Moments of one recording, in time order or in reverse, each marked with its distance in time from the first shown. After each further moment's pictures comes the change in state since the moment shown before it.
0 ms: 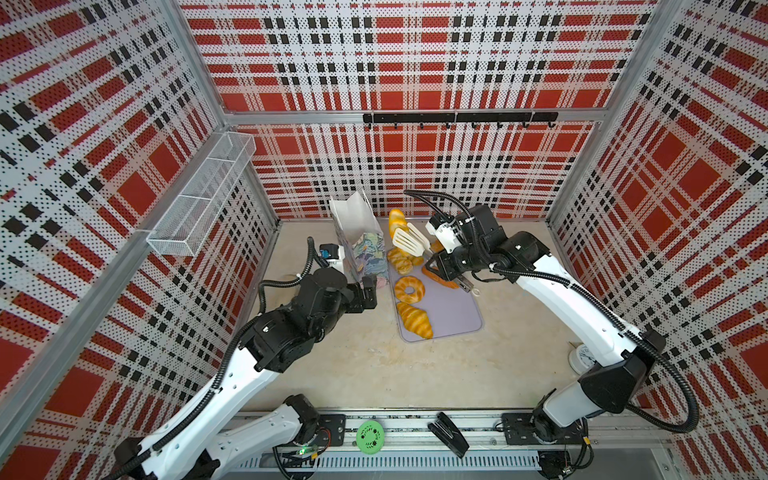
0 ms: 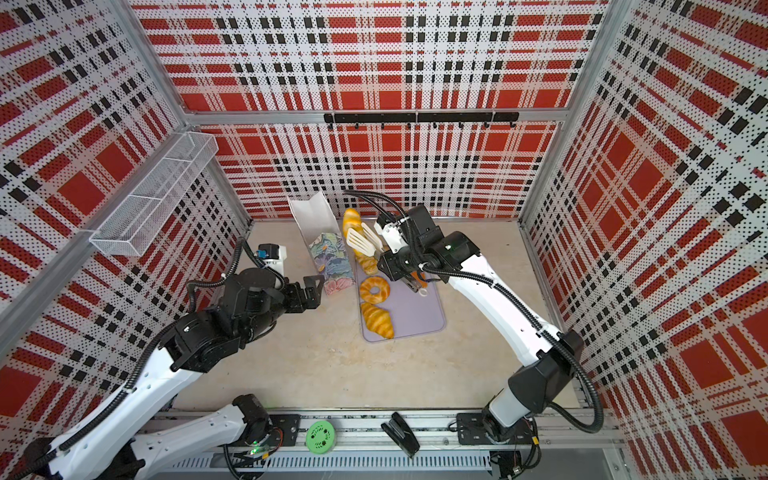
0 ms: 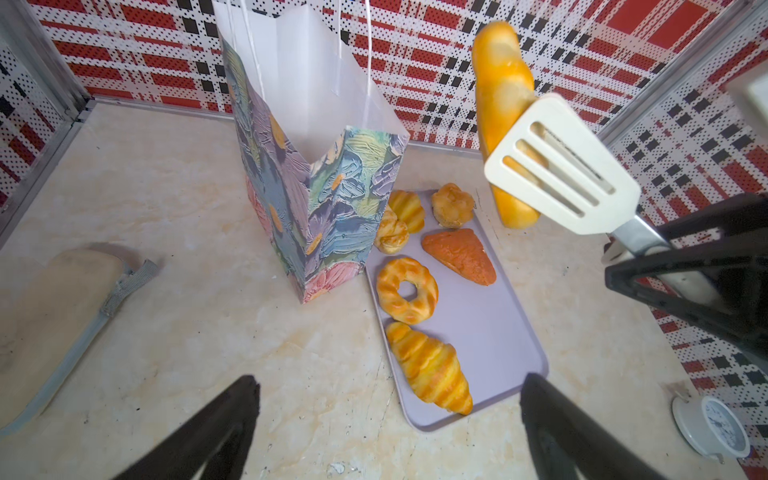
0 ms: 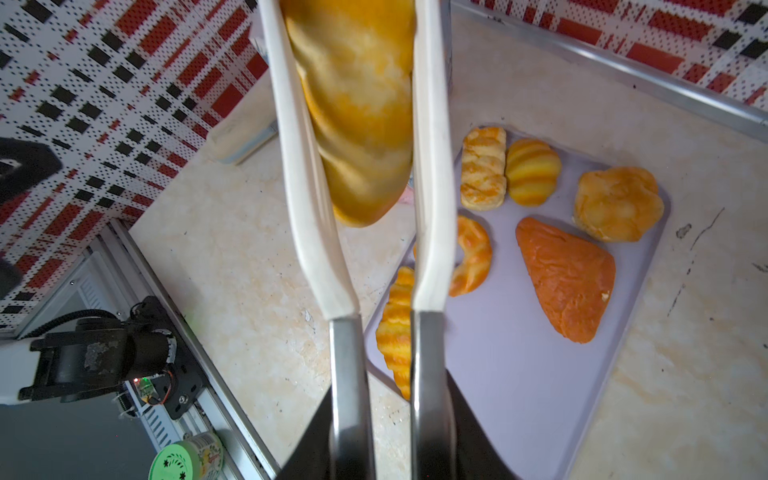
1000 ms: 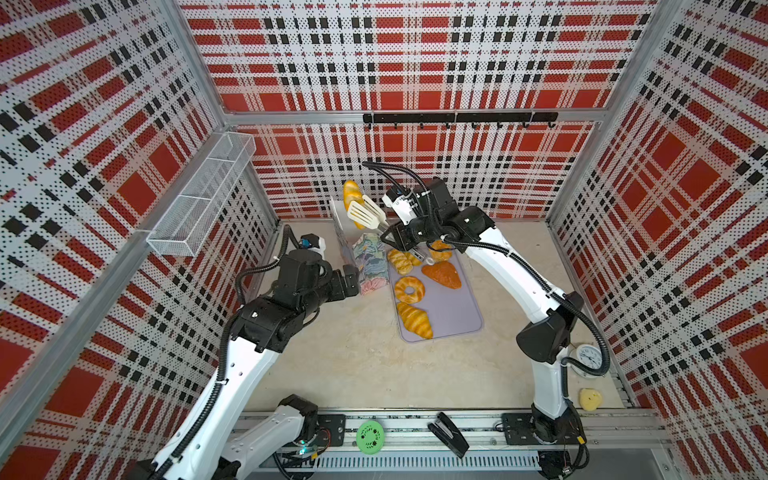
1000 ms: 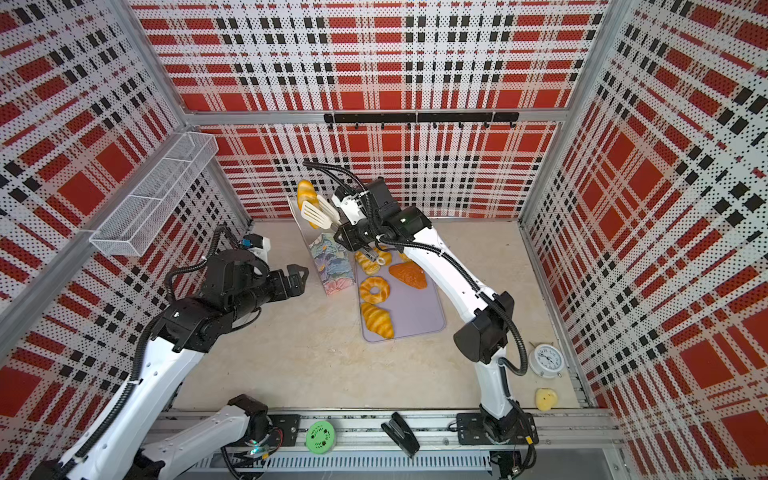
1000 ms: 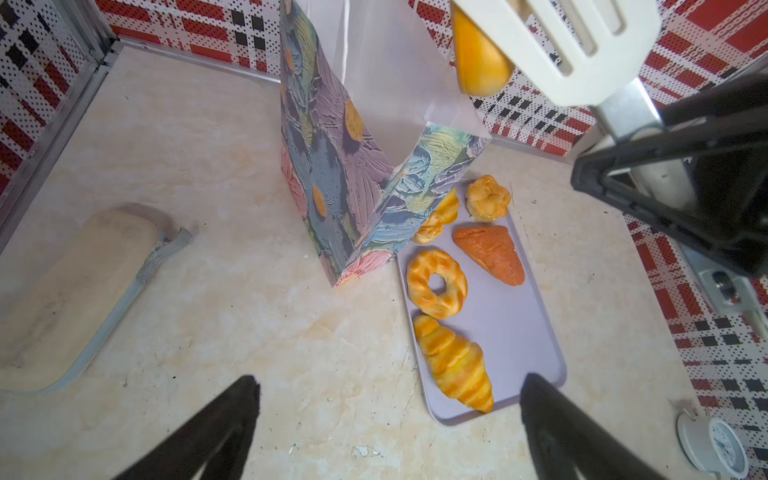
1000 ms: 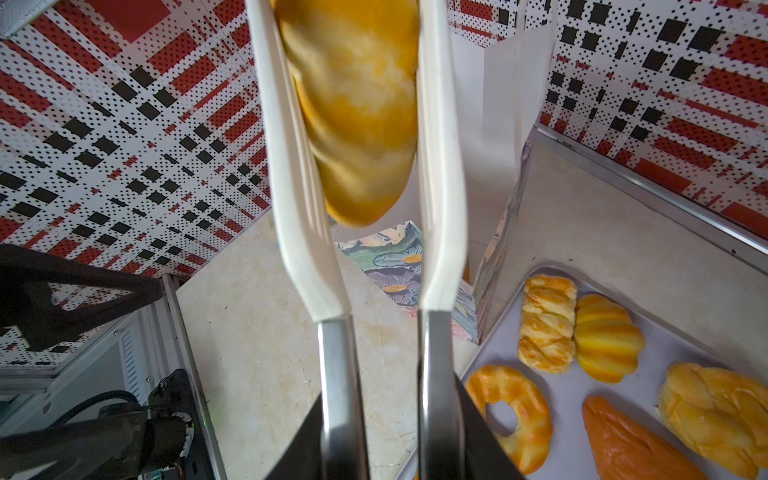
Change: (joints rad) left arm 0.316 0.050 0.050 -0.075 0.266 0.061; right arm 0.050 0.461 0.563 0.042 -0.093 -0.016
